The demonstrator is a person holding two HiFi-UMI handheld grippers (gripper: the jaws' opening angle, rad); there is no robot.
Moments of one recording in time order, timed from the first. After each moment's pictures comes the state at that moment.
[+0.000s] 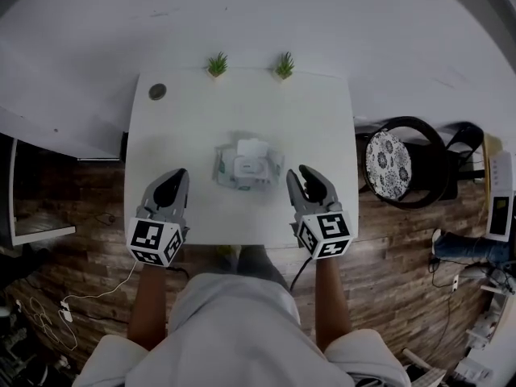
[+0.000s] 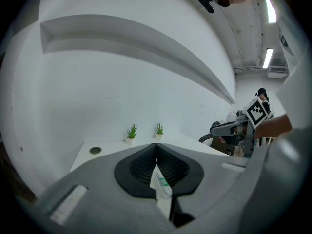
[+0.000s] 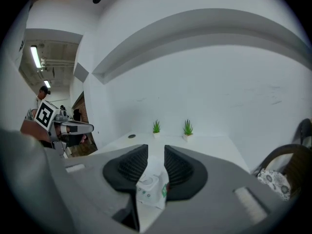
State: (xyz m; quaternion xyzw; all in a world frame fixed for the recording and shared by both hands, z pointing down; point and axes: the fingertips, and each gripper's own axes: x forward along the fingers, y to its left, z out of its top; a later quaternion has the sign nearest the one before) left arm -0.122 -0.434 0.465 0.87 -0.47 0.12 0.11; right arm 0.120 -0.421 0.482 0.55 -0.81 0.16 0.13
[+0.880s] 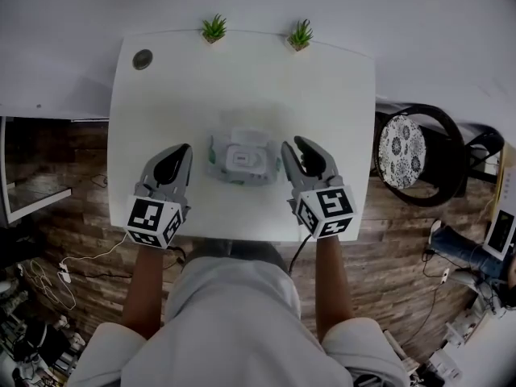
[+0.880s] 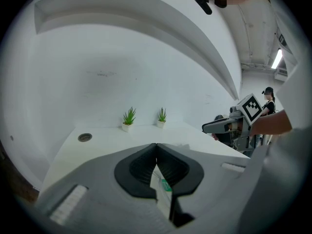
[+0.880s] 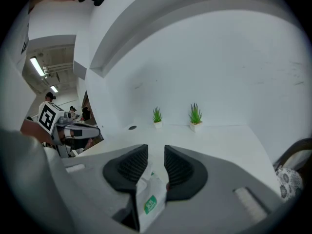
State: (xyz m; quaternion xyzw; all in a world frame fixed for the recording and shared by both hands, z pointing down) left arm -0.084 -0.497 0.534 0.85 -0.47 0.17 0.16; right arm 0.122 -0.504 0.549 0.48 -0.84 0.21 0.15
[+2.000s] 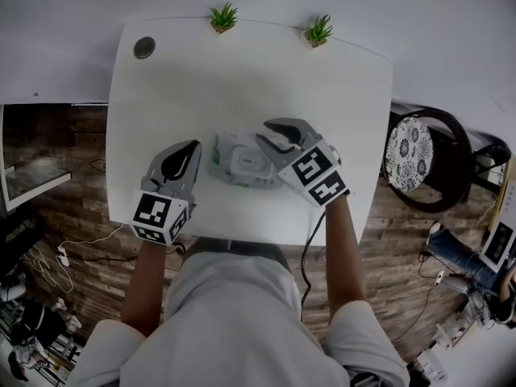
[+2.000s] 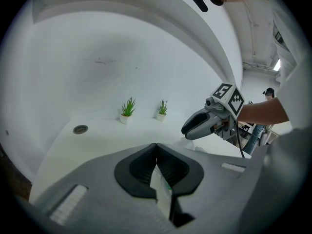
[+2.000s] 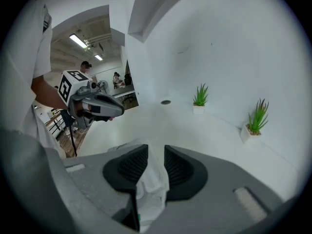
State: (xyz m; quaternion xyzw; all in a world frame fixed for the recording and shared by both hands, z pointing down) left arm -0.077 -0.511 0.565 0.85 -0.45 0.19 0.19; right arm 0.038 -0.533 0.596 0.21 -0.91 0.16 0.33
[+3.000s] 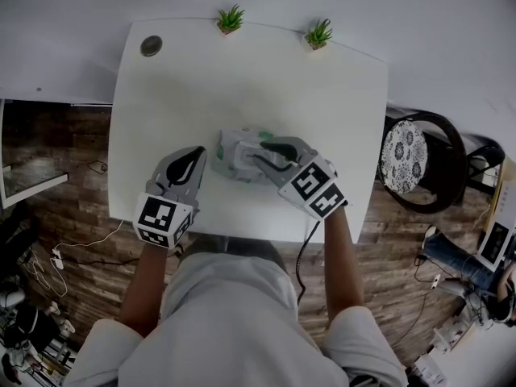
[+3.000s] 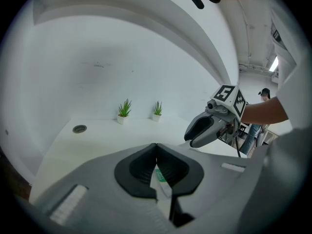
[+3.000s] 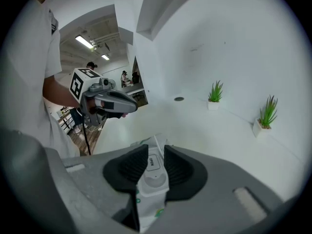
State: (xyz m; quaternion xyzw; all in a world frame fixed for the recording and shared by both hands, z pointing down) left arm -0.077 -0.481 0.557 0.86 -0.44 0.18 0.18; right arm 0.025 -0.476 0.590 0.16 -0.91 0.17 0.34
